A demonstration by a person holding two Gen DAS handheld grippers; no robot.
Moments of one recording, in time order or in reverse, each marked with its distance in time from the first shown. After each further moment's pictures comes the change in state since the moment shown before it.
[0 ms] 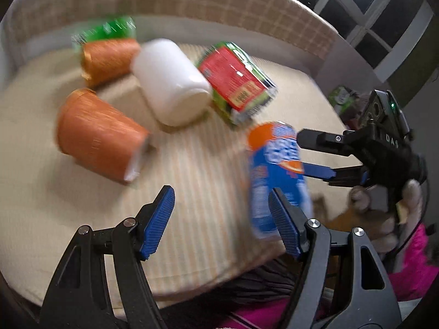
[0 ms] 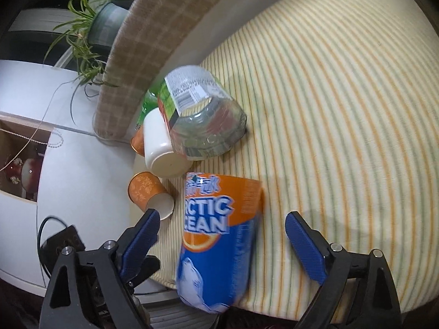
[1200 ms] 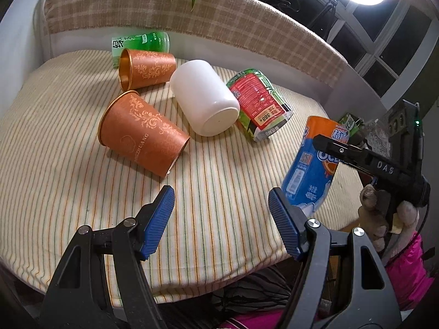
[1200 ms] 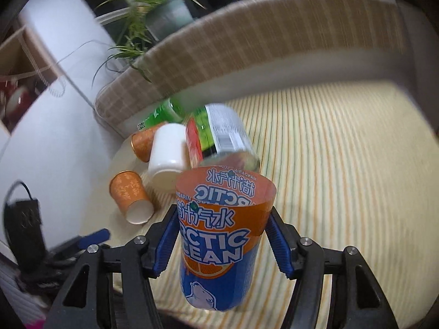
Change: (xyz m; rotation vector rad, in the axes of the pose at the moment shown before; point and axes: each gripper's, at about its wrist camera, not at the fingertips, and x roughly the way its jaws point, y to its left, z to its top) left arm -0.027 0.024 -0.014 -0.104 -0.098 -0.009; right arm -0.036 0.062 -0.010 -0.501 -0.278 -0.271
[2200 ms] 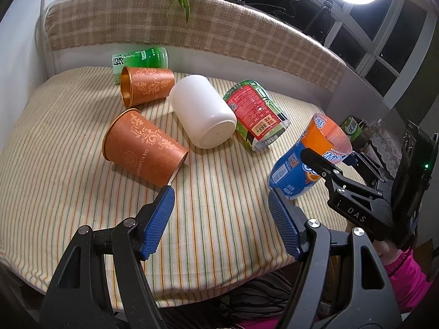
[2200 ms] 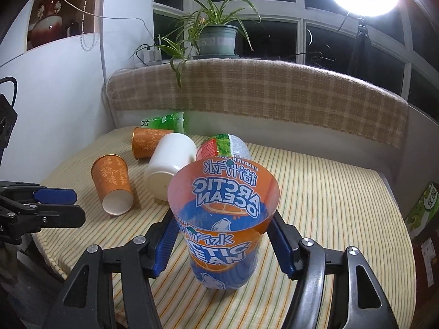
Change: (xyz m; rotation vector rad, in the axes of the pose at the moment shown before) left arm -0.008 -0.010 0.005 0.035 -0.049 0.036; right arm -0.002 0.042 -0.030 -0.314 -0.191 -0.158
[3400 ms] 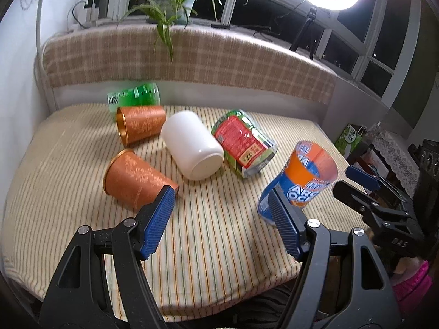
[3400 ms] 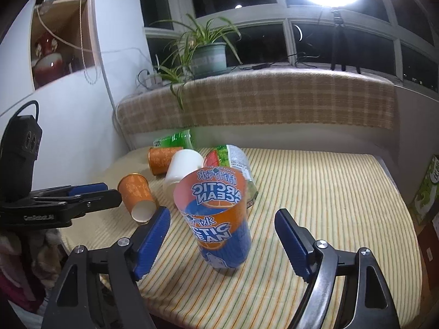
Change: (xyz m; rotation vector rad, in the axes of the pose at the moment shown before) left arm -0.019 -0.028 0.014 0.088 -0.140 0.044; right arm -0.061 -0.030 -0.006 0.147 -0.057 0.080
